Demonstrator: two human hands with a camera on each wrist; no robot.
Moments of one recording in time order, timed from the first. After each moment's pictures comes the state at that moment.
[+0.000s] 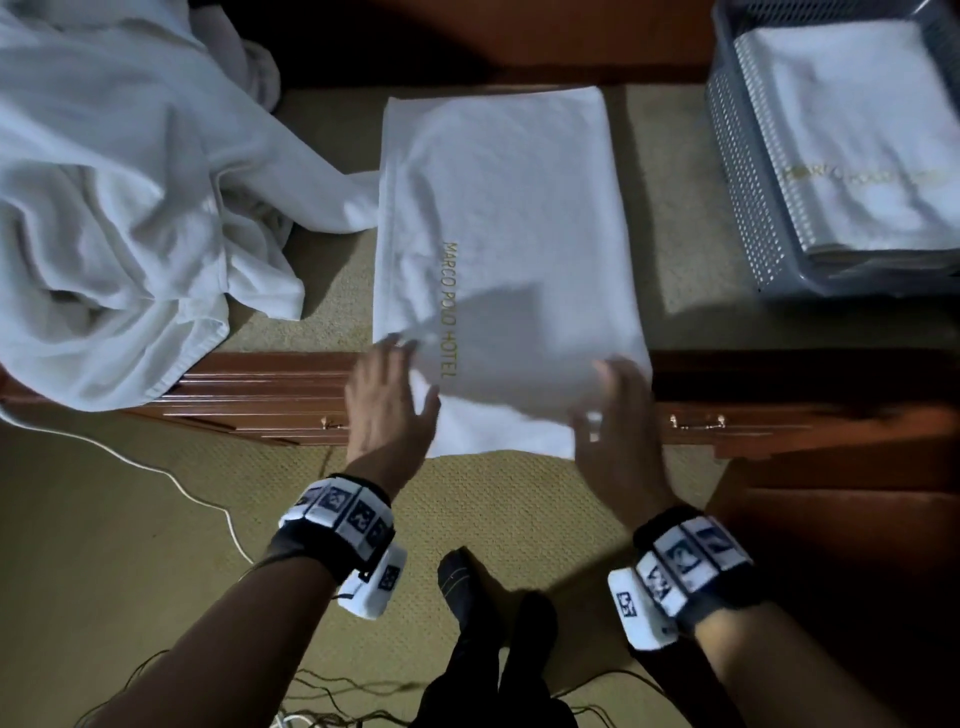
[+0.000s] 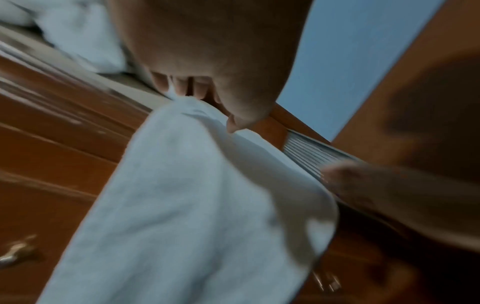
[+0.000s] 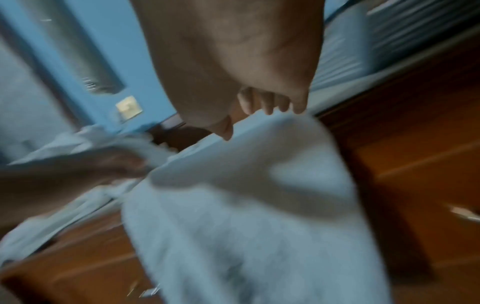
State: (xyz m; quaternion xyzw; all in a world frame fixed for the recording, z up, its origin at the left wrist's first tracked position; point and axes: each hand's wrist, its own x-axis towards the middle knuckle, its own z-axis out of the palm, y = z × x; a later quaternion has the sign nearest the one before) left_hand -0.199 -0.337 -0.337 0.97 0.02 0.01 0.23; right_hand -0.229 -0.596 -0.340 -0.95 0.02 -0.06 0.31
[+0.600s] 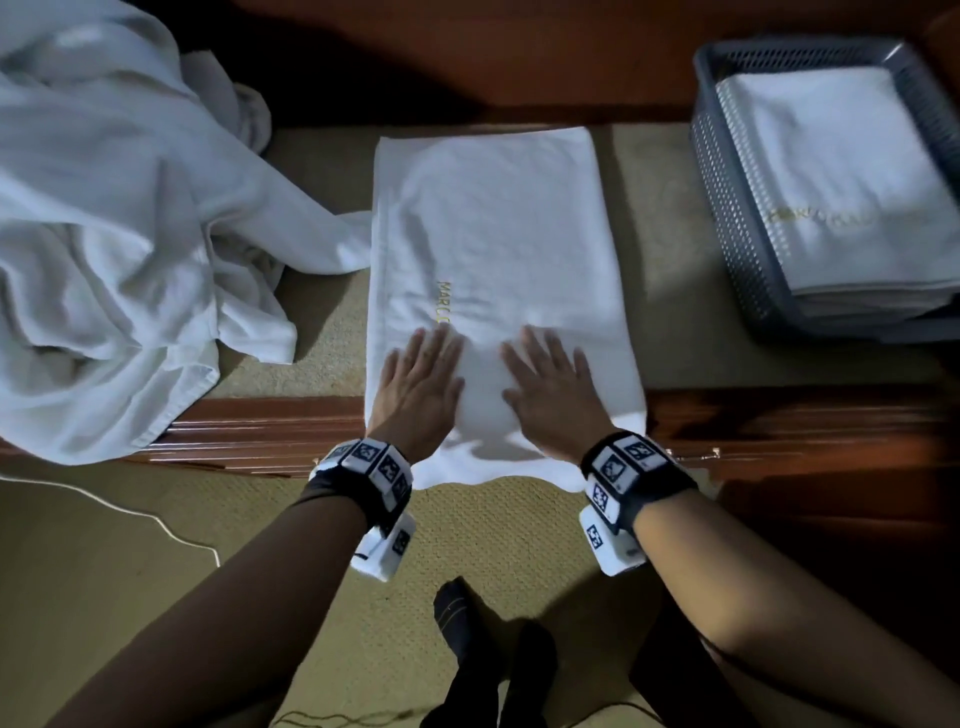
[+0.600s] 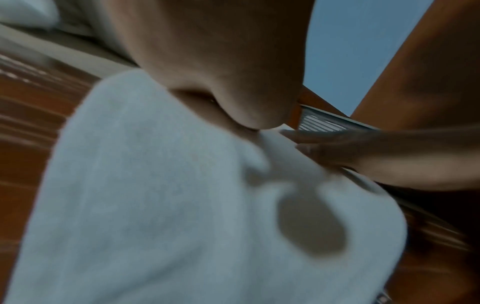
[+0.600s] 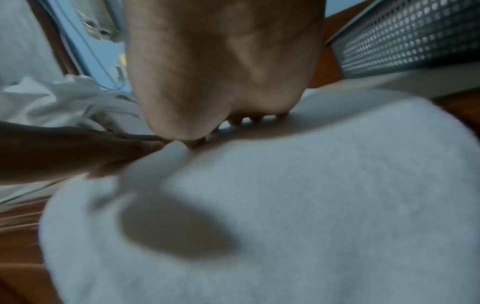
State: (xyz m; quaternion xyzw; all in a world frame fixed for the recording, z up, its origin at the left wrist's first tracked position) left_hand -0.117 -0.345 -0.358 0.97 -0.12 -0.12 0.14; right_hand -0.121 -0.565 -0.353 -0.97 -0.14 0.16 0.09
